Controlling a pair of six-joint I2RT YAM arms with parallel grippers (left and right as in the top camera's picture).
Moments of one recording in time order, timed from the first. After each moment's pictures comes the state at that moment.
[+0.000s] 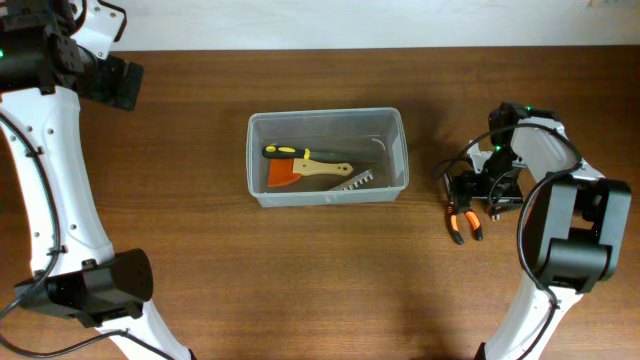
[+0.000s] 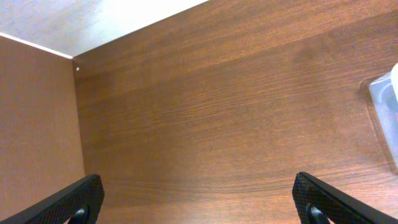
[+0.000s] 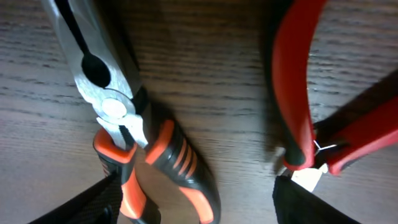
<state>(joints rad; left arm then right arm) 0.19 2.00 2.46 -1.41 -0.08 0.50 -0.16 2.13 1.54 -1.21 -0.05 -0.19</state>
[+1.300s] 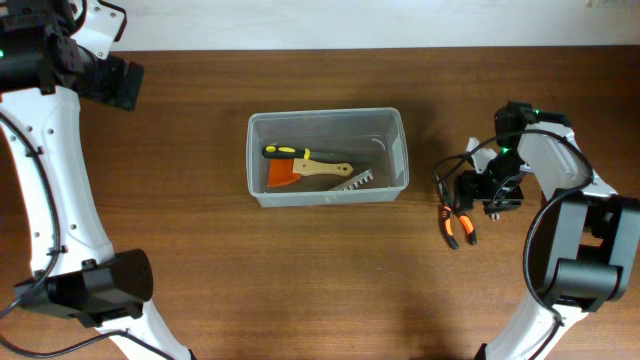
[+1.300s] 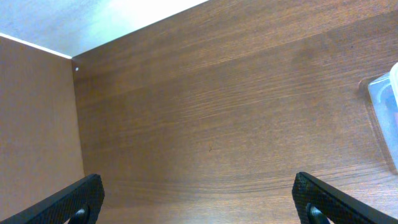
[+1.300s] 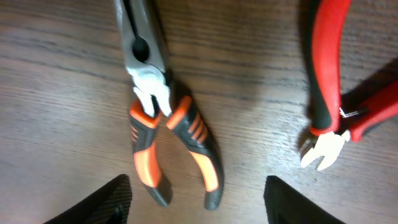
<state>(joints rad) 0.19 2.00 2.46 -1.41 -0.08 0.50 -0.16 2.02 1.48 -1.21 -0.12 -0.25</state>
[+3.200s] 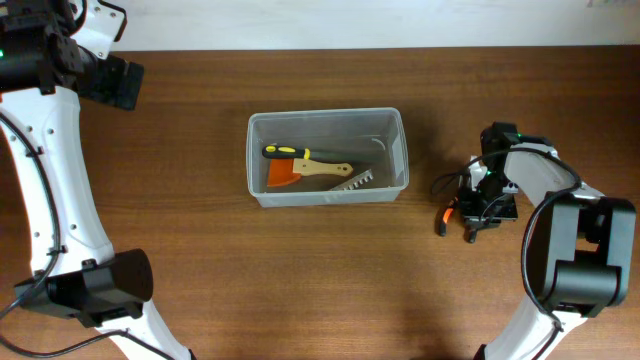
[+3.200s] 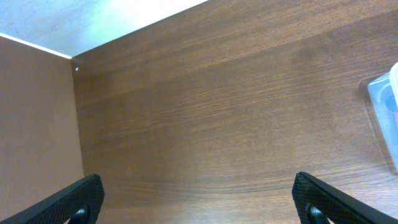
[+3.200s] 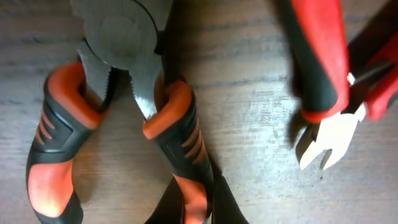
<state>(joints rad) 0.19 2.00 2.46 -1.41 -0.08 0.50 -0.13 1.98 1.28 -1.03 0.03 -0.04</state>
